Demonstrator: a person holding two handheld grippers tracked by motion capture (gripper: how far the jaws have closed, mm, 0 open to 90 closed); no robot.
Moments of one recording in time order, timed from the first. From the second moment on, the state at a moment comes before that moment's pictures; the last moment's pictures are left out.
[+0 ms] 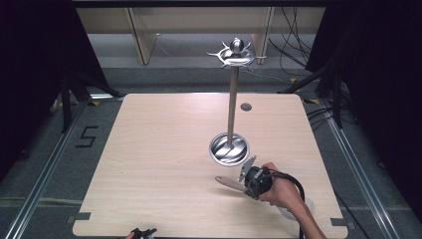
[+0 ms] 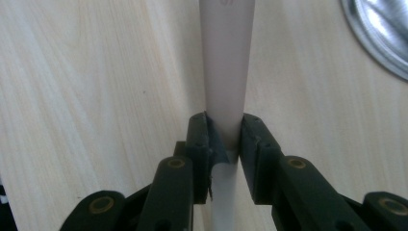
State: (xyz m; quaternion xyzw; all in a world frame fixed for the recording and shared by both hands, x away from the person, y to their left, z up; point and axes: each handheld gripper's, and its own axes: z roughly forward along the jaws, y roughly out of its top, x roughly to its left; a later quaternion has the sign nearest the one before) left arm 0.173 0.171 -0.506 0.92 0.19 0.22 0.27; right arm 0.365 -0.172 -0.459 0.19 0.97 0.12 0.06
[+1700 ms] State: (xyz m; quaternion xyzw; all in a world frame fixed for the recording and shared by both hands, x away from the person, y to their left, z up) left arm 0.172 0.171 -0.504 0.92 0.19 0.22 0.27; right arm 0.357 -0.215 -0.367 0.22 0.83 0.50 0.14
